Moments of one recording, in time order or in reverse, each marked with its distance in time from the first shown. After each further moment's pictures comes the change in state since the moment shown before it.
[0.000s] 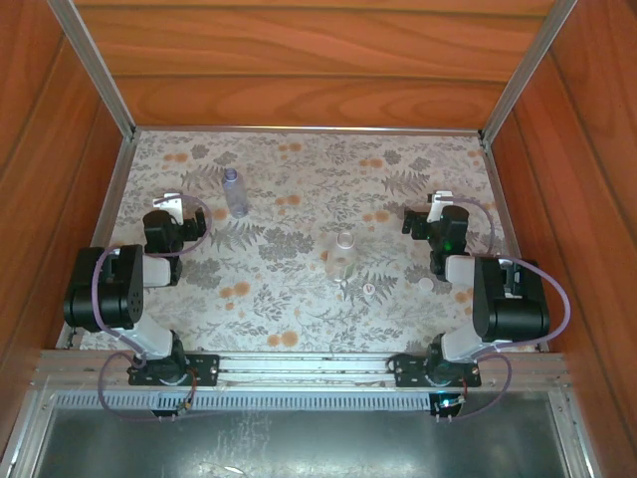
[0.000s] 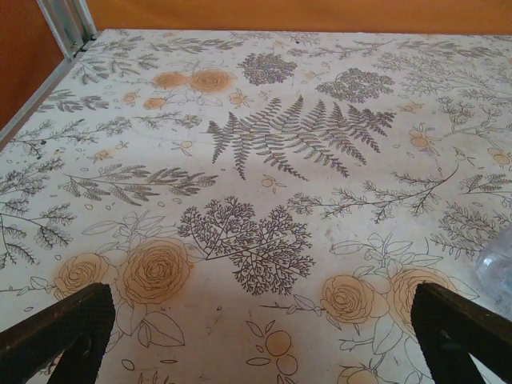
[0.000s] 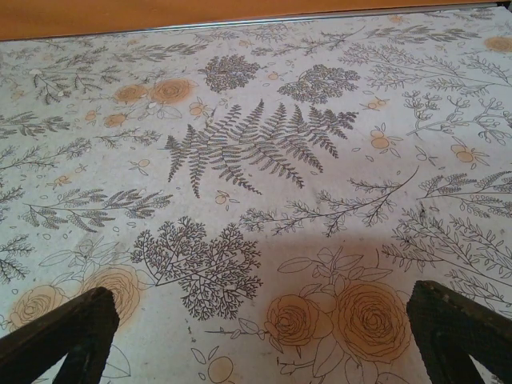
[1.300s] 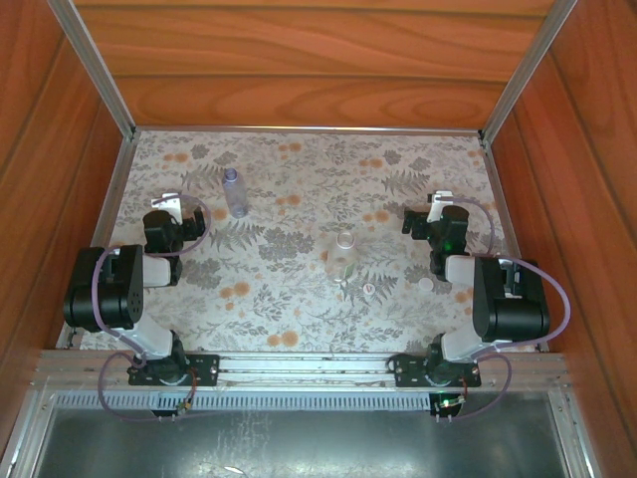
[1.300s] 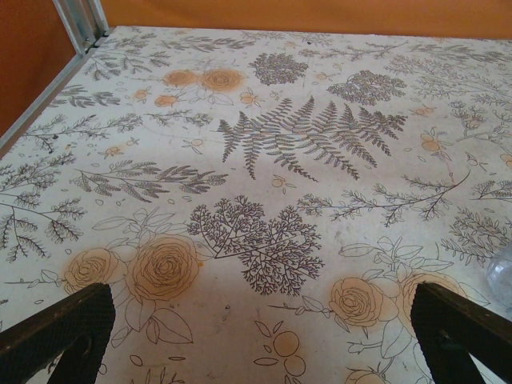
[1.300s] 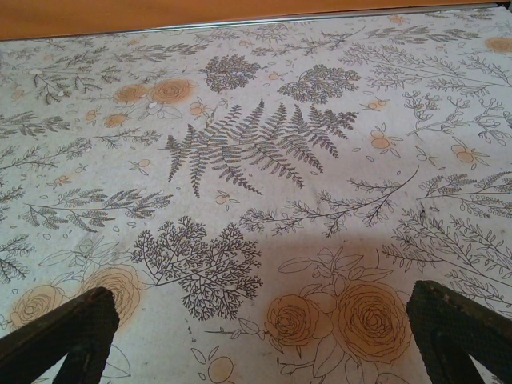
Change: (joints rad) left arm 0.000 0.000 0.000 0.000 -0.035 -0.019; right arm 0.001 0.000 0.000 0.000 0.000 -0.003
